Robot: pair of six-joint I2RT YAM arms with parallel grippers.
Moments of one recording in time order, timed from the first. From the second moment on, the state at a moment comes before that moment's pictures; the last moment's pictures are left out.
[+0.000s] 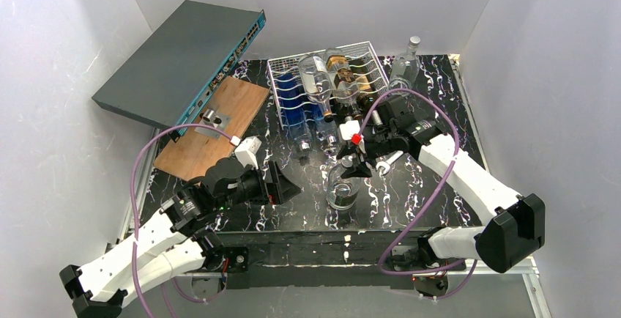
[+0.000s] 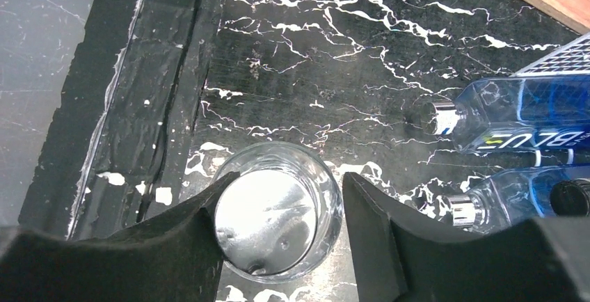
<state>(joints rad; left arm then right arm) -0.86 0.64 0.69 -0.56 0.04 -0.82 0.55 1.28 1.12 -0.79 -0.96 -0.95</state>
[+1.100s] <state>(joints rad) -0.86 0.57 0.68 -0.57 0.04 -0.83 0.10 1.13 1.17 -1.07 -0.95 -0.98</state>
